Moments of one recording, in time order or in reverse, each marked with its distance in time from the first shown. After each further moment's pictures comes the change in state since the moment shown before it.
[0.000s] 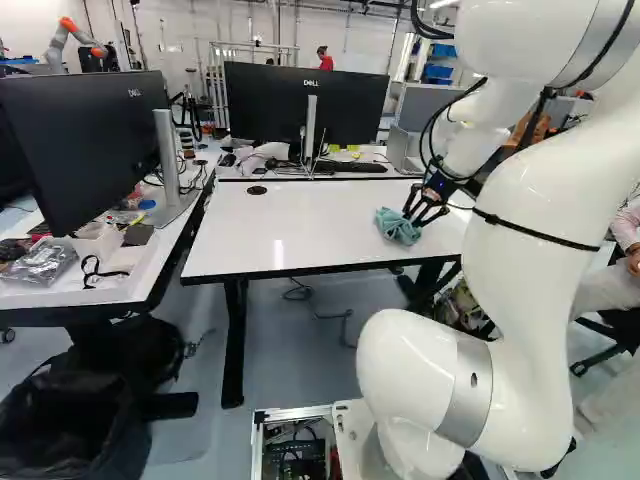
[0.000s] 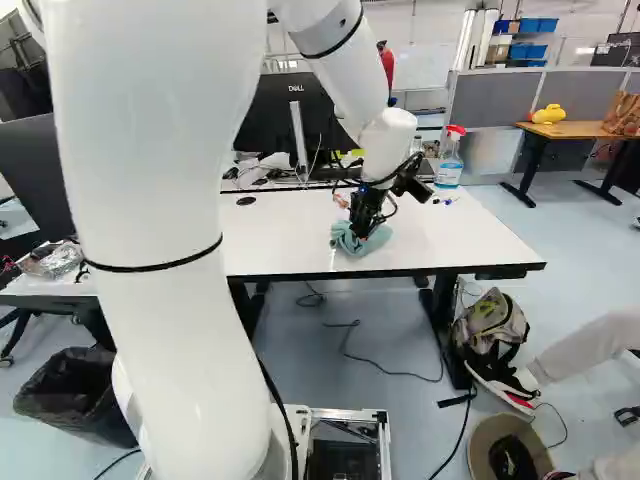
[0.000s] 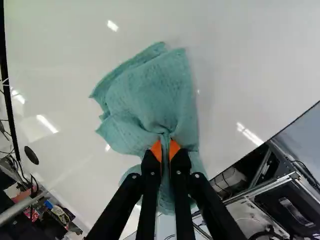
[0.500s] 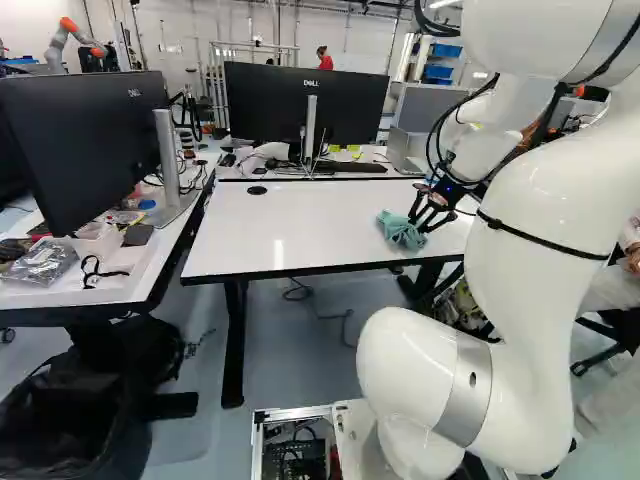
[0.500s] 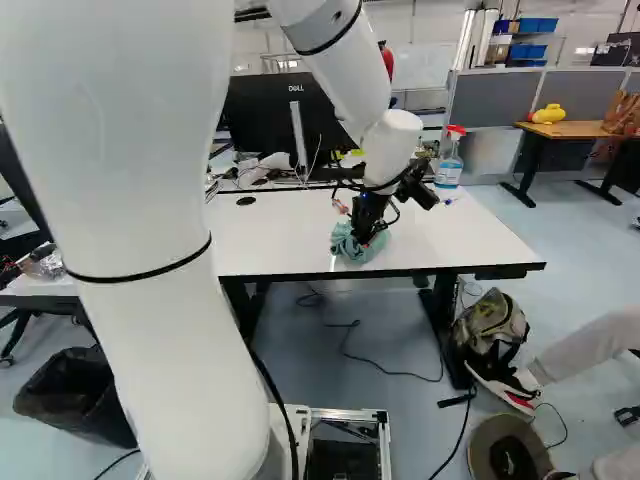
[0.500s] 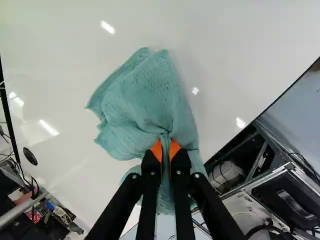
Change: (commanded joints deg) arm -1.7 2.7 2.6 0.0 0.0 0.0
